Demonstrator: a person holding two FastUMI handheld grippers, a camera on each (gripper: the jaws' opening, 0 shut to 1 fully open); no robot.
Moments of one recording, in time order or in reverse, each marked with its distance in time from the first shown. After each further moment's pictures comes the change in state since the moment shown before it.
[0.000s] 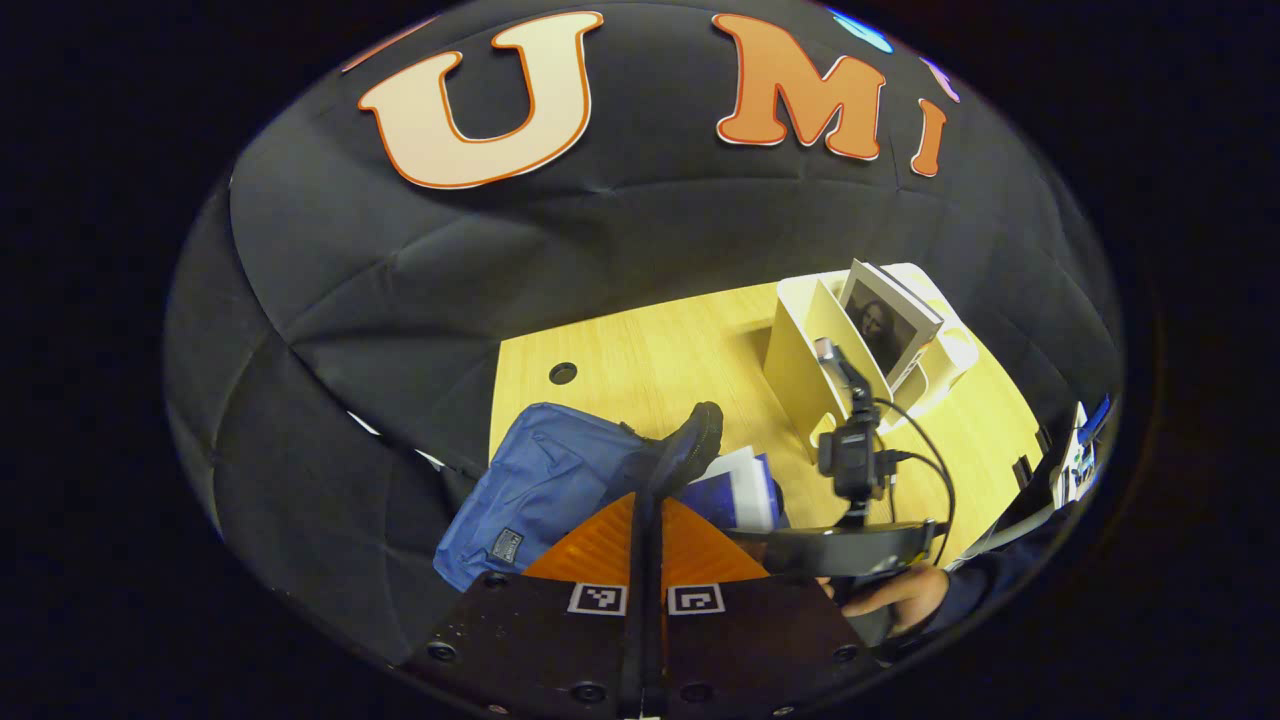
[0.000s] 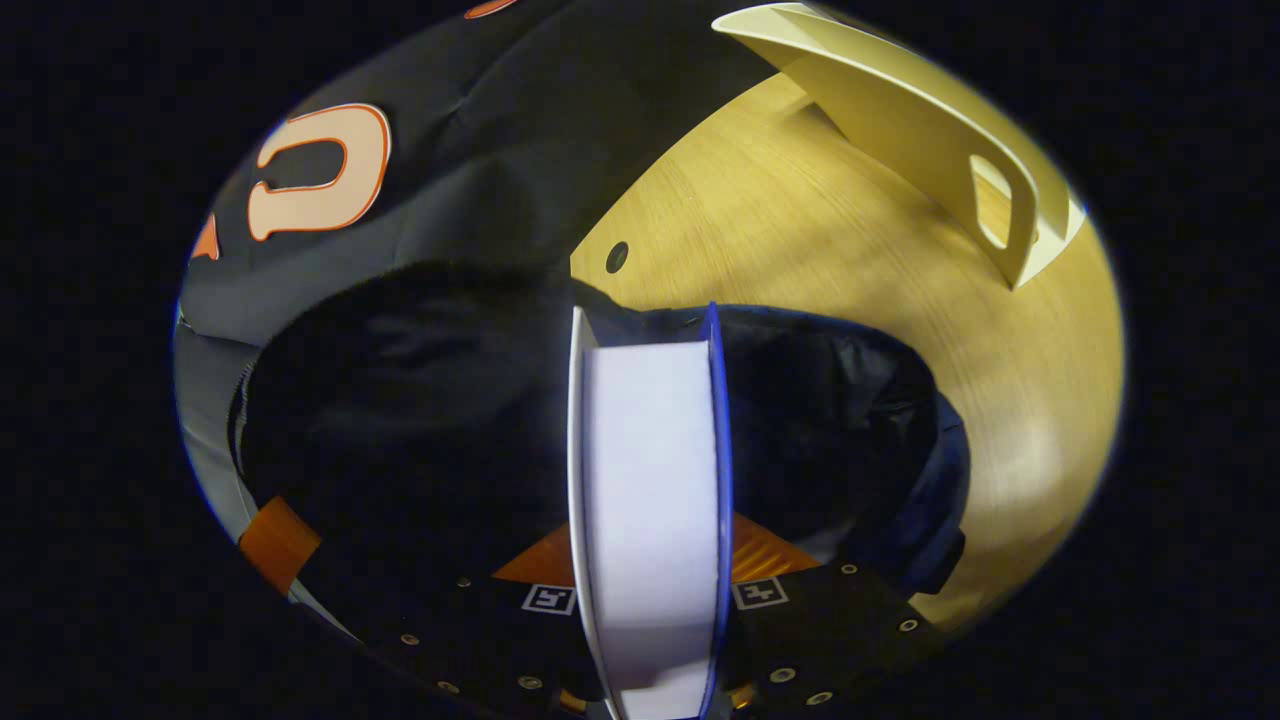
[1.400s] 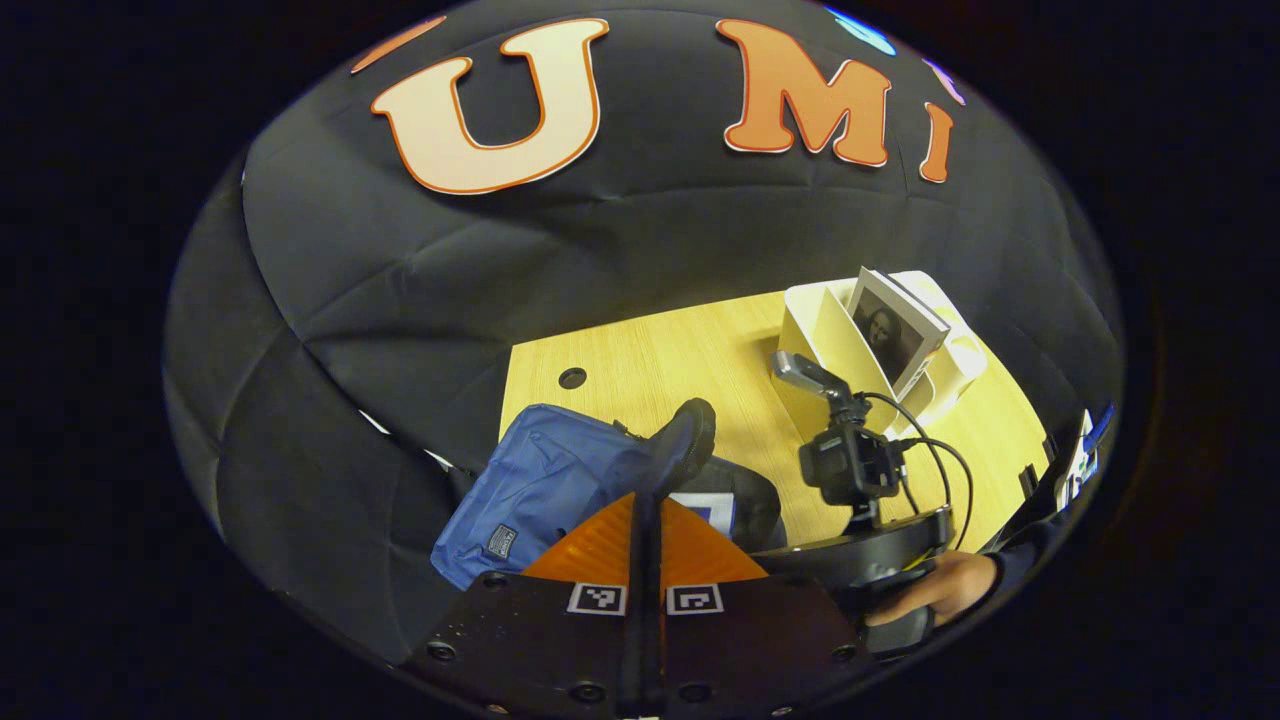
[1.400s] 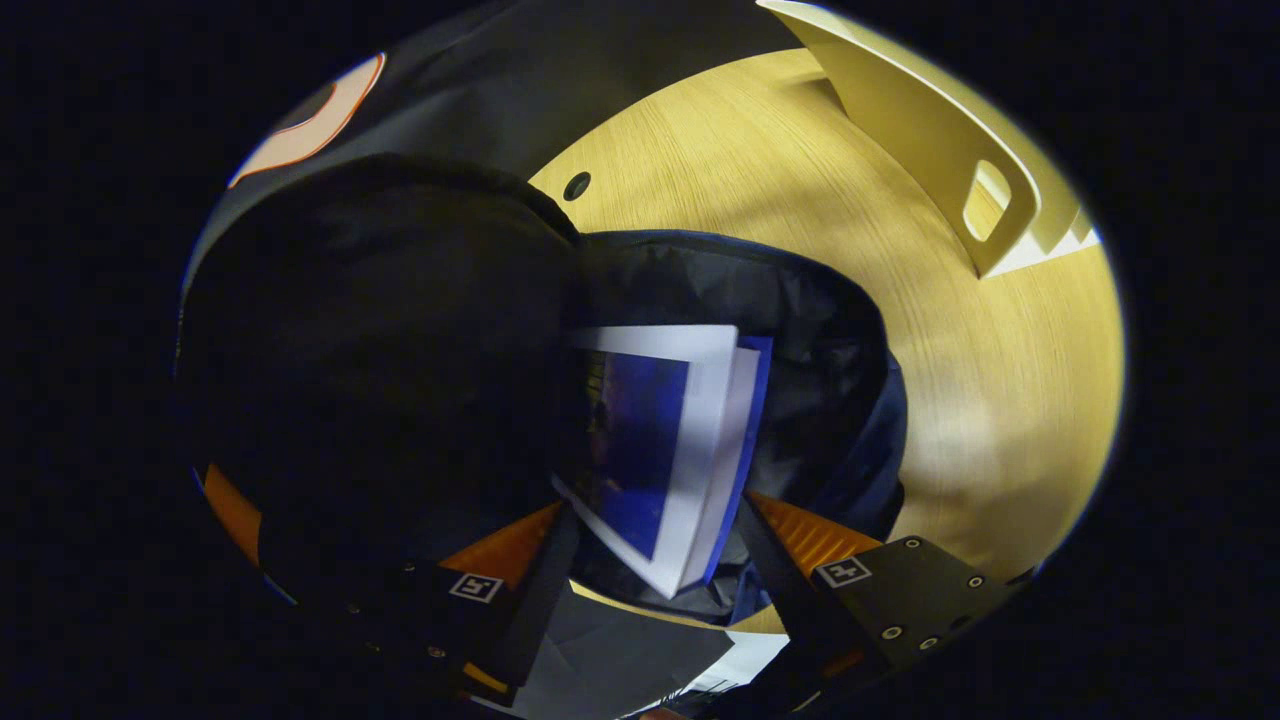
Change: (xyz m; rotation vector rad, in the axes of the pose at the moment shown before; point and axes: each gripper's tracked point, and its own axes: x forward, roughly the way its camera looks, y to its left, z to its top) left arm -0.003 0.000 -0.002 -0.039 -0.020 0.051; right arm -0.030 -0.020 -0.015 -0.094 0.206 -0.222
